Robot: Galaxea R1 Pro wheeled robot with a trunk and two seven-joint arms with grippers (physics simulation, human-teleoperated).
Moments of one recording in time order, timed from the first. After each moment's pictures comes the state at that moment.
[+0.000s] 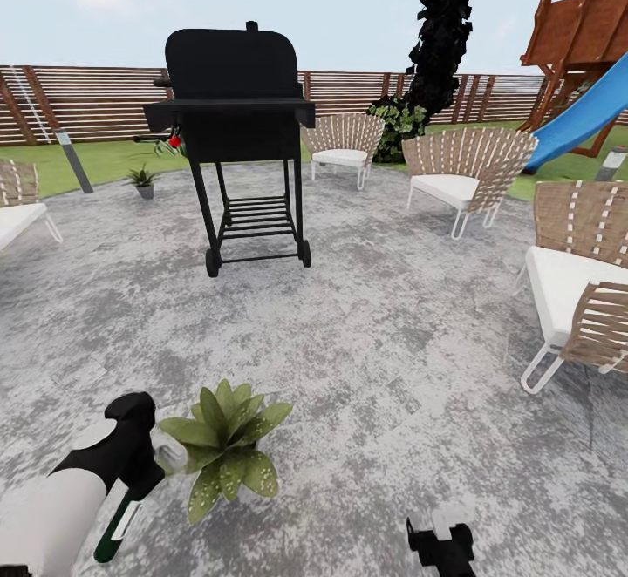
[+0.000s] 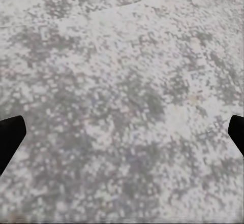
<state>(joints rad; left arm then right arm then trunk) -0.71 0.19 0.02 -0.70 -1.33 0.90 -1.30 -0.41 -0.02 0.15 -0.20 0.01 -0.35 -0.16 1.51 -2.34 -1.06</state>
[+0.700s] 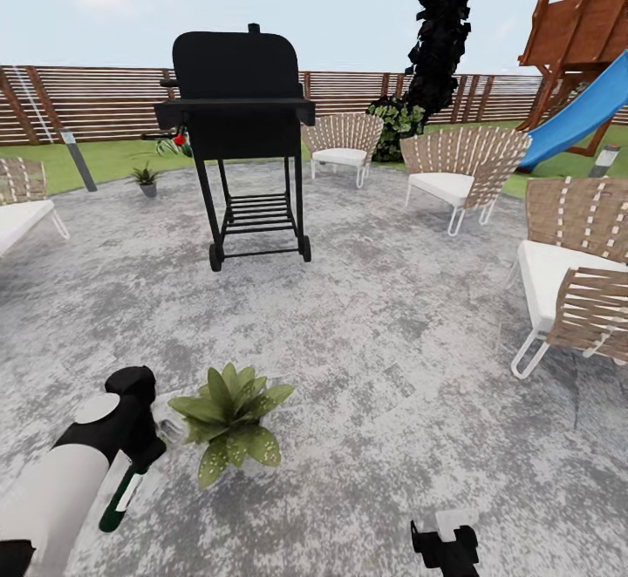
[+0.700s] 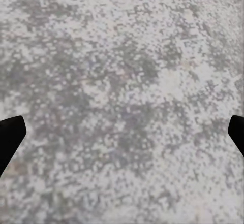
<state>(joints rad) -0.78 0.20 0.01 -0.75 -1.44 0.90 -1.47 -0.41 -0.03 0.15 -0.19 0.00 -0.35 -0.16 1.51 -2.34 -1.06</state>
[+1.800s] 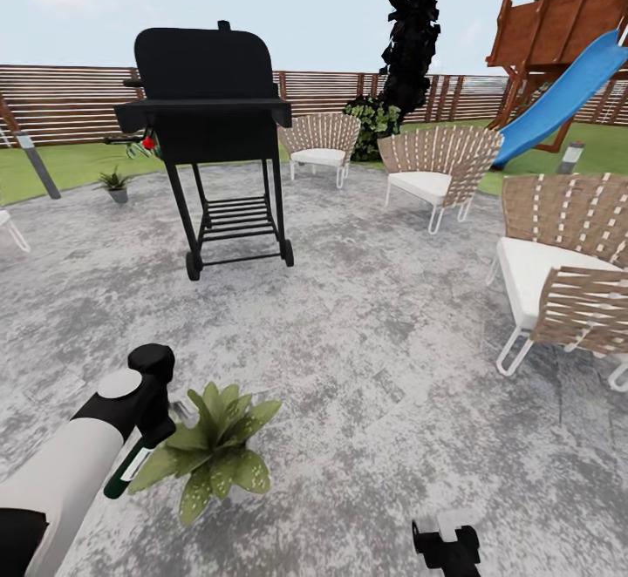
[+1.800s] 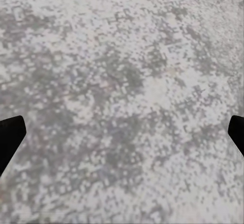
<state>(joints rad) -0.87 0.19 -0.17 -0.75 -1.50 0.87 -1.56 -0.41 -0.04 0.15 -0.19 0.01 -0.35 -0.16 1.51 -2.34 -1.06</state>
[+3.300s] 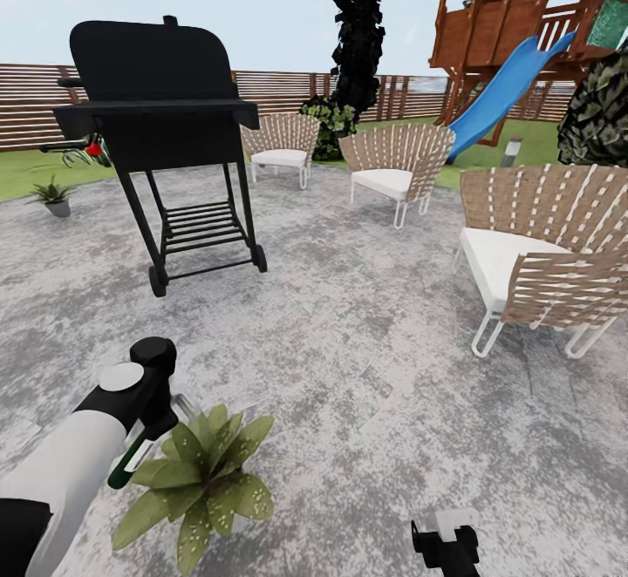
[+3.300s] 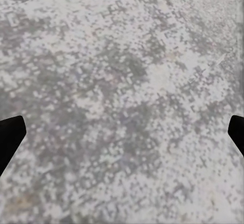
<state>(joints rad) -0.89 0.18 -0.17 -0.75 -1.50 0.87 -1.56 -0.41 -0.03 0.15 -0.19 0.00 -0.35 -0.16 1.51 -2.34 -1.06</state>
